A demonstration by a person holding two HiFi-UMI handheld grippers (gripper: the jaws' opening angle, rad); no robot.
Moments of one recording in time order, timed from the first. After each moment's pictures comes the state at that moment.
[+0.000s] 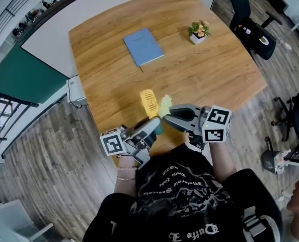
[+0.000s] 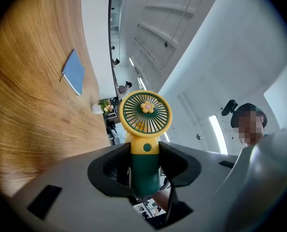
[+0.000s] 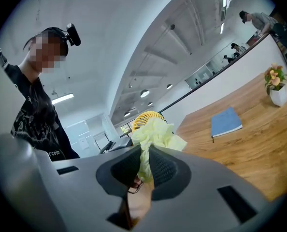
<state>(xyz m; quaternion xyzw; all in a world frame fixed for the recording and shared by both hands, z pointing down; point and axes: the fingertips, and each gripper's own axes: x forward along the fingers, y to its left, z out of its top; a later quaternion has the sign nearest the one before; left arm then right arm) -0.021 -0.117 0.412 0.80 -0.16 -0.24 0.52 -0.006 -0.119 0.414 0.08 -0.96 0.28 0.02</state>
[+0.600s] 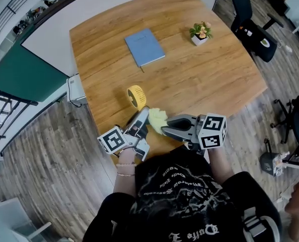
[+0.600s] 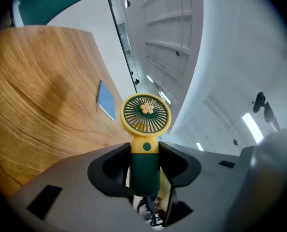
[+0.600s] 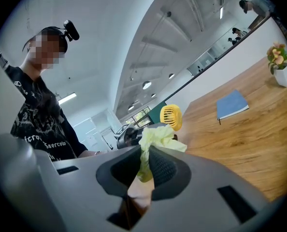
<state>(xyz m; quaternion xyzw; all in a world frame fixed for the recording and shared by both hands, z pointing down) -0.063 -0.153 0.465 0.70 -0.34 -0.26 0.56 -0.015 -0.086 0.440 0.03 -0.95 0.32 0.06</state>
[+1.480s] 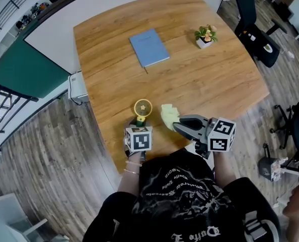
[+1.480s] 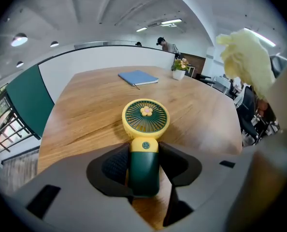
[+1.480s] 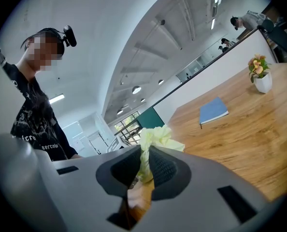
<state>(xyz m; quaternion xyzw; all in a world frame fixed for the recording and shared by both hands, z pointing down) -0.107 -0.134 0.600 0.68 -0.57 0.33 0.31 0.015 -0.110 0.449 0.11 -0.94 0.32 0.05</state>
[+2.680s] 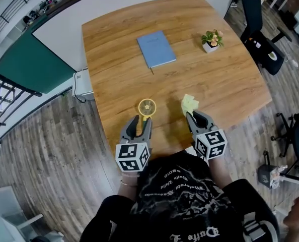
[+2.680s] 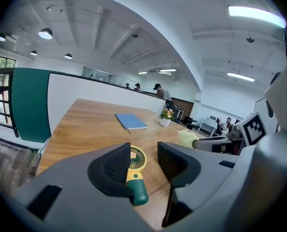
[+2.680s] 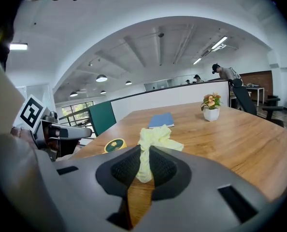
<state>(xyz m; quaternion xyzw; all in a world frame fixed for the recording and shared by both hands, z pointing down) -0.103 -0.123 0.487 0.76 -0.60 0.09 0.24 0.063 -0.160 0.511 0.41 -0.88 0.19 0.16</state>
